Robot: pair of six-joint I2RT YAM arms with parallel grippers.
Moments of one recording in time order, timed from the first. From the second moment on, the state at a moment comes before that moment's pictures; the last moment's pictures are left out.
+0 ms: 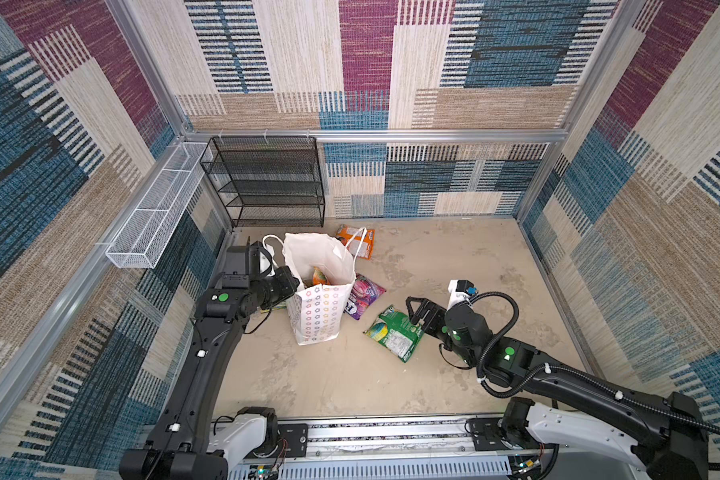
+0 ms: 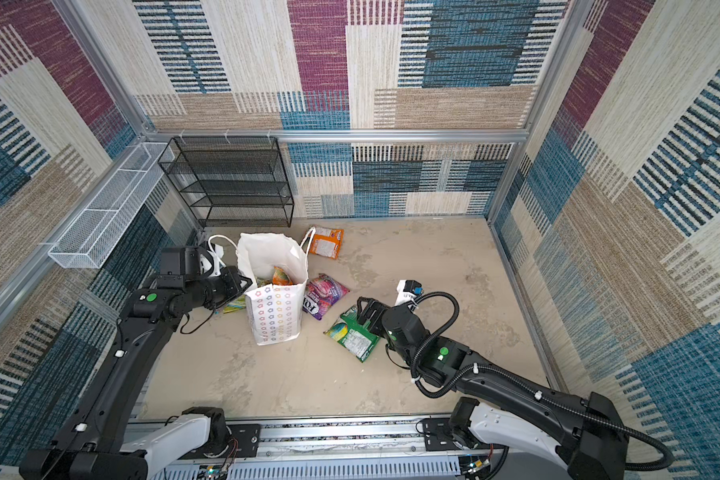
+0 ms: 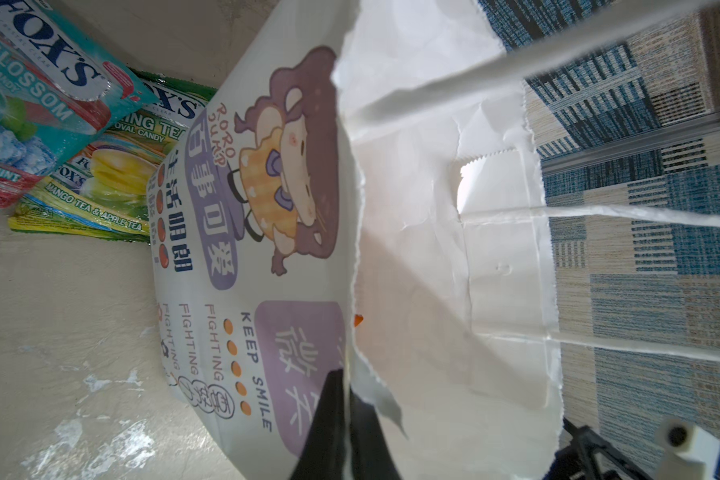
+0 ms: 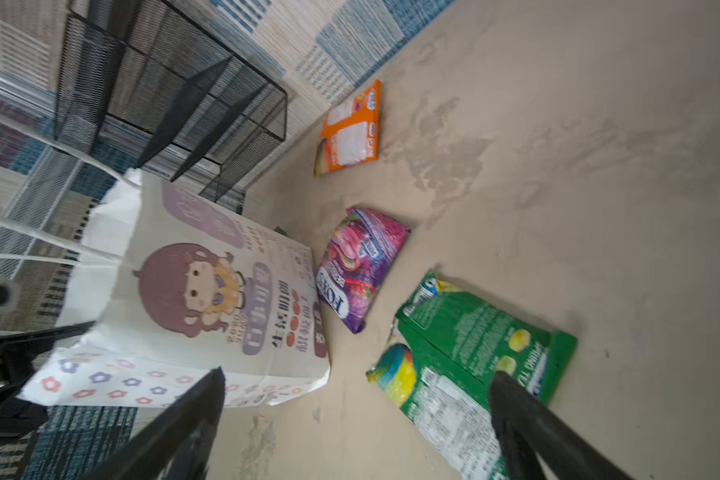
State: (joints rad) left arm -0.07 1.10 1.15 -0.82 0.34 -0.55; right arm 0.93 0.93 0.61 -0.19 0.41 1.10
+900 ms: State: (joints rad) left arm -0.07 1.11 1.15 -0.82 0.32 -0.55; right arm 1.01 1.27 0.49 -0.01 0.26 1.70
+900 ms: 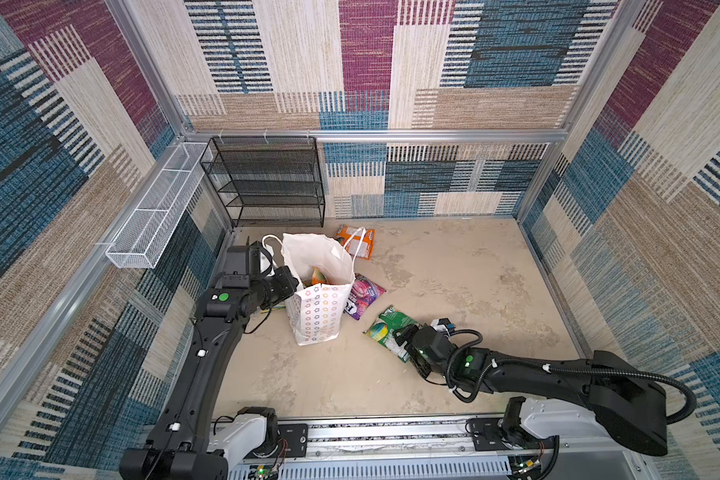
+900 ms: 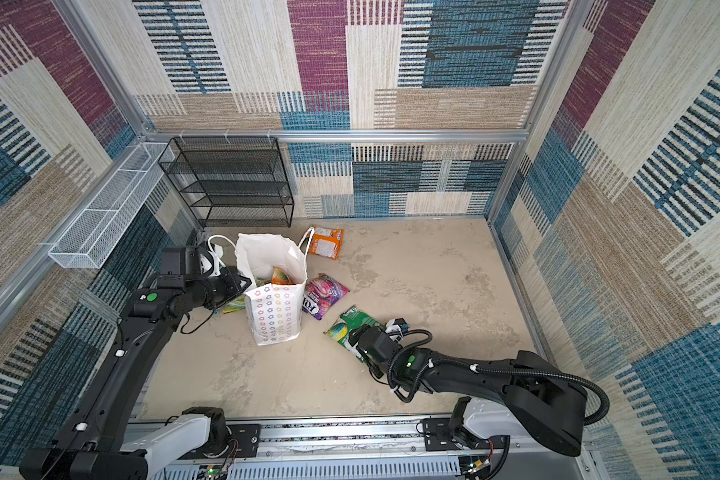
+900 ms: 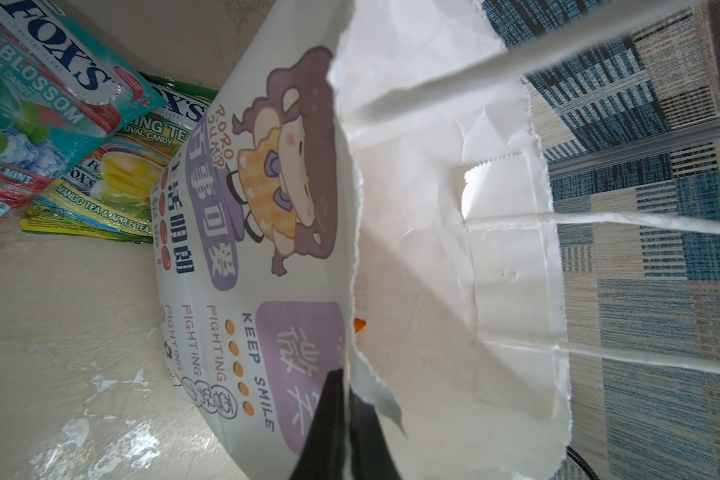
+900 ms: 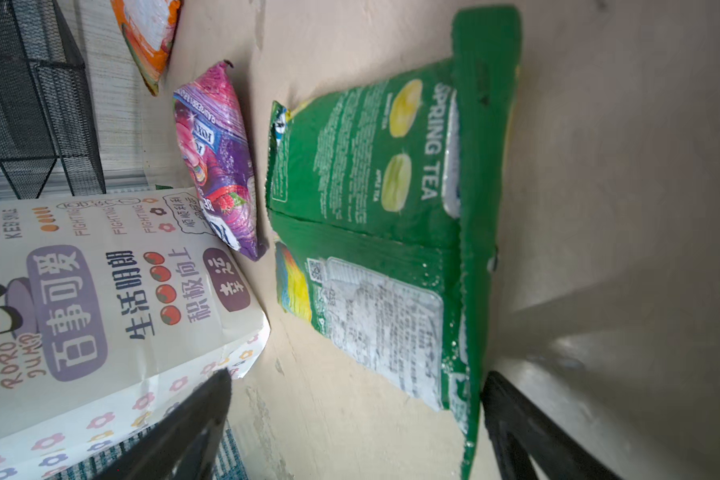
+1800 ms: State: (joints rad) left arm -0.07 1.10 1.15 -0.82 0.32 -0.55; right arm 1.00 1.40 0.53 0.01 0.26 1.76
